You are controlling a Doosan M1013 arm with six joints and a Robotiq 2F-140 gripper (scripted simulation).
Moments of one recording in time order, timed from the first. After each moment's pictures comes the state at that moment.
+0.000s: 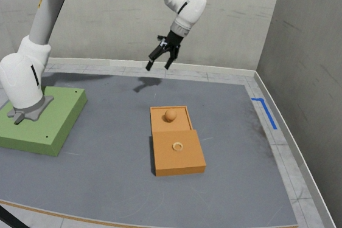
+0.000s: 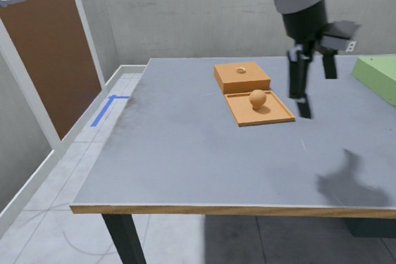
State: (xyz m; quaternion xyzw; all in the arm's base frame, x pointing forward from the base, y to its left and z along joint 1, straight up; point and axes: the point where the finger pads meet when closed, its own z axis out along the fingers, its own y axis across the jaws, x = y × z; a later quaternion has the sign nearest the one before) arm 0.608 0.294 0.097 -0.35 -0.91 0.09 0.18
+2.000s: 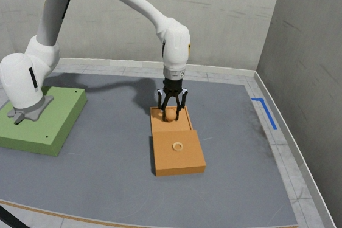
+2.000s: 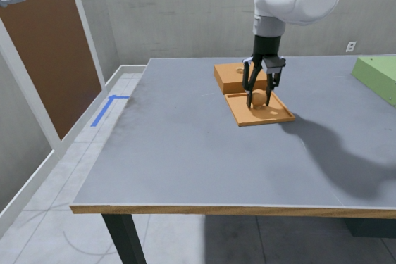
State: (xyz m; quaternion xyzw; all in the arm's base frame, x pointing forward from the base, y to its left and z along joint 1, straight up) arm 0.694 0.089 -0.033 -0.64 -0.77 0.00 0.00
